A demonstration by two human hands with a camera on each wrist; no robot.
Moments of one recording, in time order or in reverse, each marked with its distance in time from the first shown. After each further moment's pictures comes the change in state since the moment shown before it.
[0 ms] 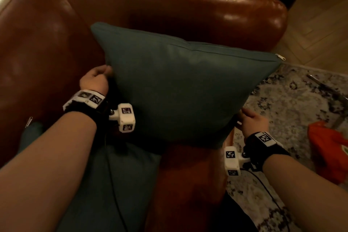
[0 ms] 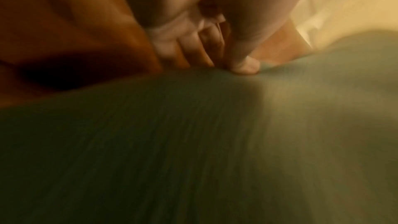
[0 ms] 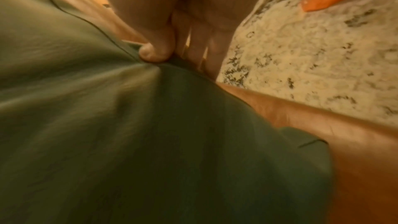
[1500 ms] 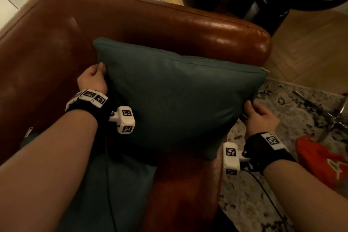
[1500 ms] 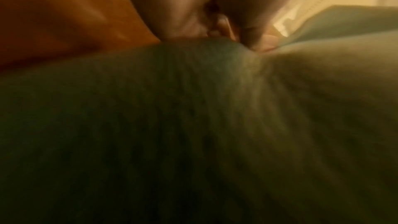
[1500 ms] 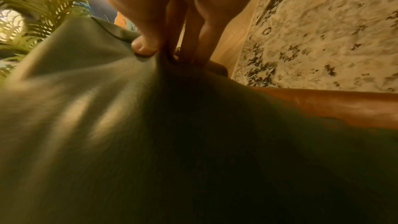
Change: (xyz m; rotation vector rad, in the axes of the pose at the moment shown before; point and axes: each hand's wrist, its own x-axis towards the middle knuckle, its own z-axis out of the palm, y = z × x) left_hand 0.023 0.022 0.000 -0.011 0.025 0.175; right_hand -0.016 -0.063 -0.002 0.281 0.102 -0.236
